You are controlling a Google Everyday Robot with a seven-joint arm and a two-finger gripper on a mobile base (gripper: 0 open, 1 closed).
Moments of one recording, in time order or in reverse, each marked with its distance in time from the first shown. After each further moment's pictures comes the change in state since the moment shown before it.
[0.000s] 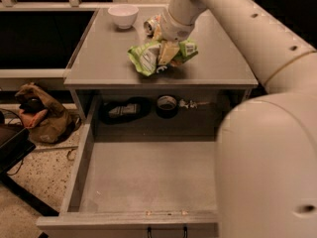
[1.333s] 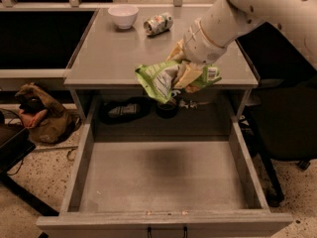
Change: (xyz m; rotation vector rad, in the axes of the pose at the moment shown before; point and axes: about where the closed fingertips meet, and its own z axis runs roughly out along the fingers) arm -0.030 0.120 -0.068 0.022 -0.142 0.009
